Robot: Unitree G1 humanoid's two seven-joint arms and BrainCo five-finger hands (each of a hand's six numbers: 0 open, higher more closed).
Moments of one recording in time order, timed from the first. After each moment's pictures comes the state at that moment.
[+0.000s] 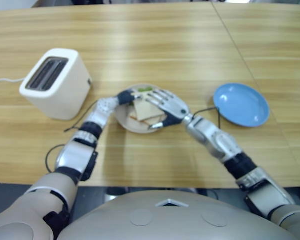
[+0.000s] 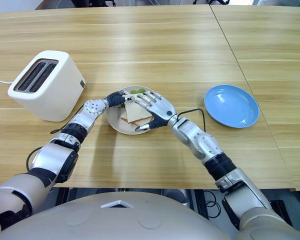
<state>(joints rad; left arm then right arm) -0.66 0.19 -0.25 1.05 0.26 -0.19 -0.38 -0.24 -0.46 0.56 0.17 -1.06 -0.30 -0.10</state>
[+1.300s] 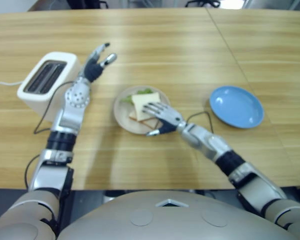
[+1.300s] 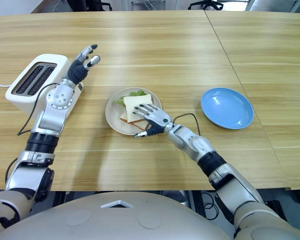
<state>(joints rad) -0.34 0.37 -0.07 0.17 0.18 -0.02 -0.23 -0.18 -0.49 0.53 0.31 -0.92 -0.44 -0.35</state>
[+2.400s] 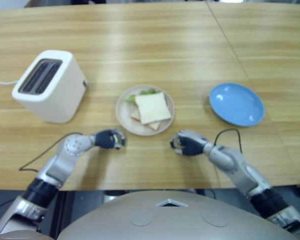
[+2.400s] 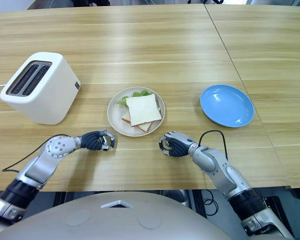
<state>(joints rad) -0.01 0.60 -0.34 0.00 0.24 0.18 -0.59 0.09 -0.59 0.40 0.03 -0.57 -0.28 0.32</state>
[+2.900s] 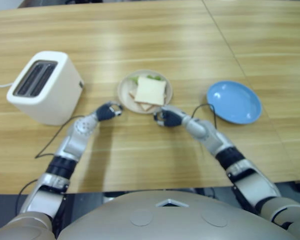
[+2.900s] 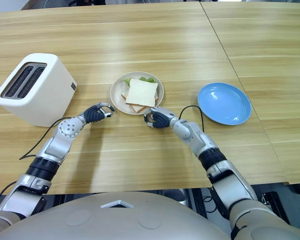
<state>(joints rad) -0.16 0.45 -0.22 0.18 0.28 0.16 -0.33 -0.37 -0.35 0.43 0.65 -0.55 -0.53 0.10</state>
